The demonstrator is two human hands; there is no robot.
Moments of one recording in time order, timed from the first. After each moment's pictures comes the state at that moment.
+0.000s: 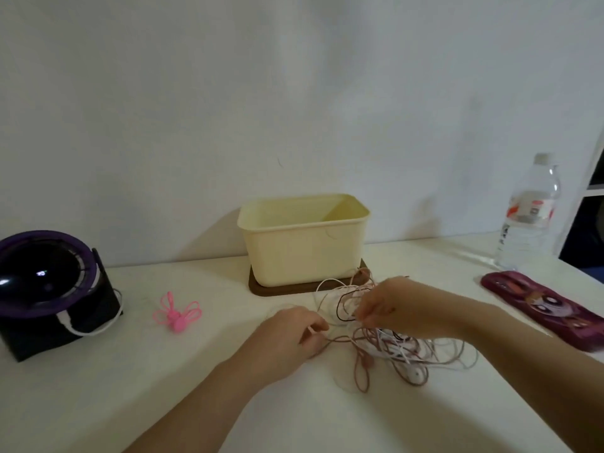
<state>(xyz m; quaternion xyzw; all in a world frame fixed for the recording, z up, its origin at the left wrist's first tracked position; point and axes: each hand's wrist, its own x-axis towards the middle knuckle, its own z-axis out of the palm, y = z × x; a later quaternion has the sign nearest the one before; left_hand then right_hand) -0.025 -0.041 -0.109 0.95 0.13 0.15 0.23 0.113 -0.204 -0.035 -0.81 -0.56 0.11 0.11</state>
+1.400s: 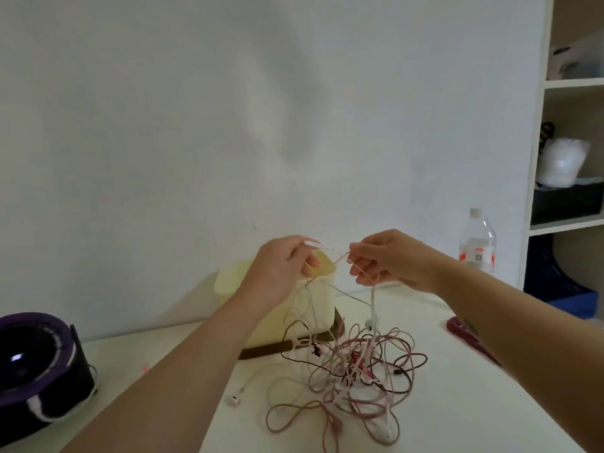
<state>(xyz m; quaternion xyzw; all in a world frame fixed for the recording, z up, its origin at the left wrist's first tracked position) 0.026 -0.074 0.057 0.87 0.10 0.34 0.33 0.157 -0.220 0.064 -0.70 -0.42 0.20 0.54</state>
